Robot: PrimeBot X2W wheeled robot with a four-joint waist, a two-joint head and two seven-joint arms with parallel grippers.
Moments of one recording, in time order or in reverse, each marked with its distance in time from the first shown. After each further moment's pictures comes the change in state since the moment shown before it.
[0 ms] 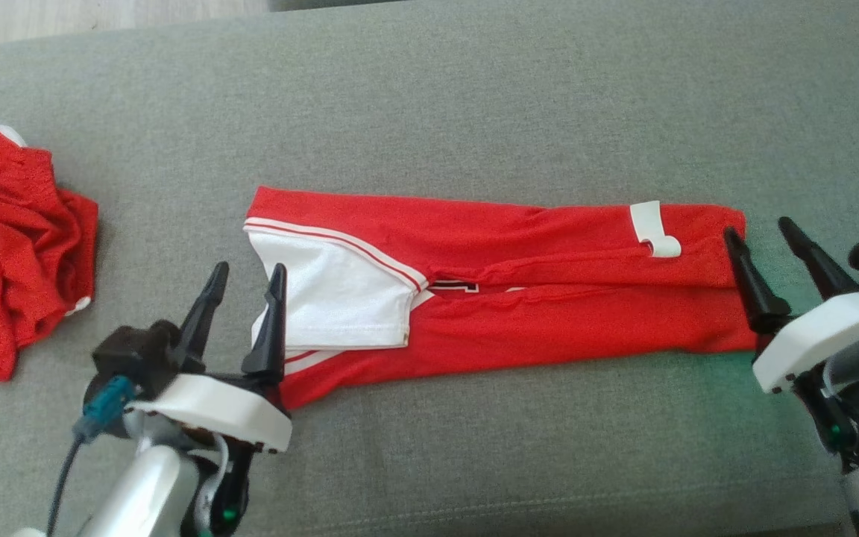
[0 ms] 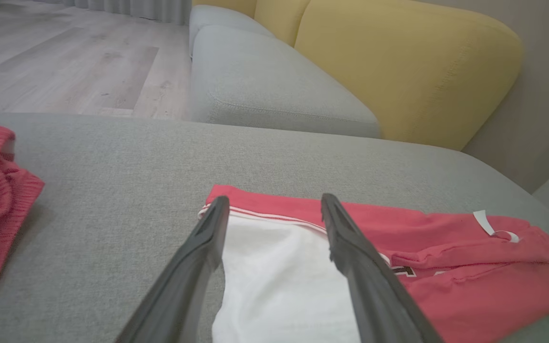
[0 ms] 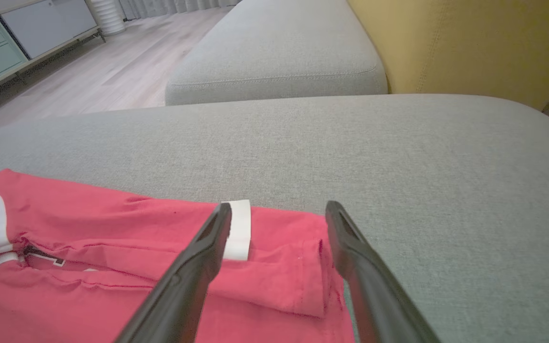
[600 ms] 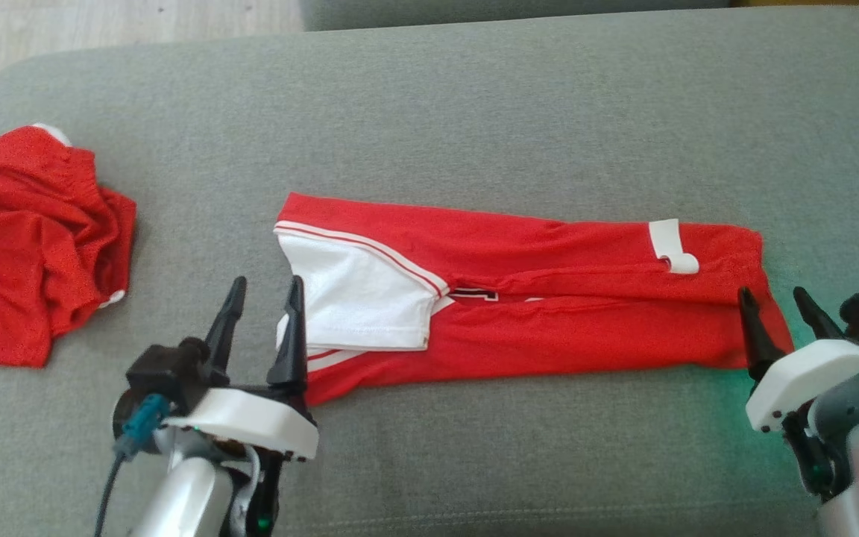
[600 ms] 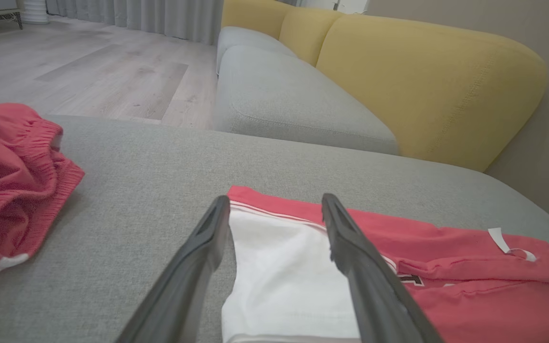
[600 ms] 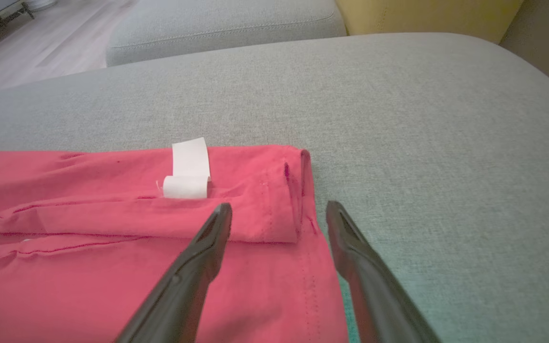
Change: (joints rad) left arm 0.029 -0.130 0.064 0.073 0.110 -0.018 -0.033; right arm 0.059 0.177 -0.209 0.114 -0.212 0.000 0.029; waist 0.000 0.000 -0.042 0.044
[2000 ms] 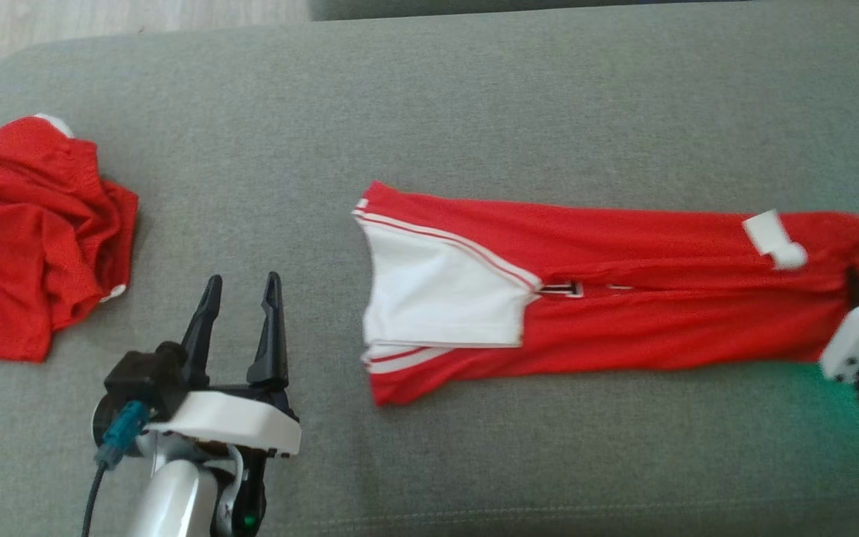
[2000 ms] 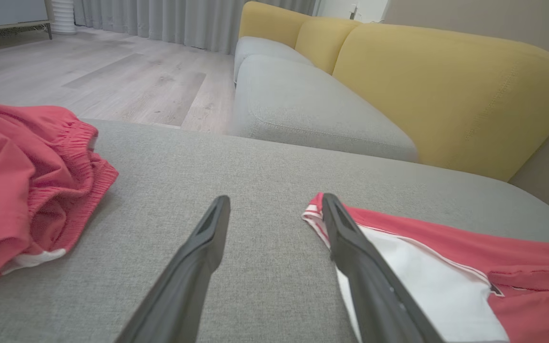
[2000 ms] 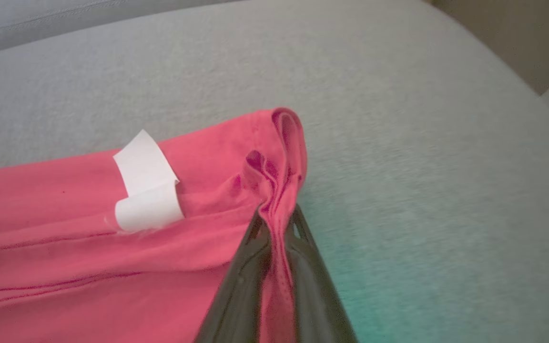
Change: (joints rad) left arm 0.034 -0.117 0.174 0.024 0.149 -0.109 0.000; right arm -0.229 -0.087 -0.114 0.369 -0.035 0.000 0.026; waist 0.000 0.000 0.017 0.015
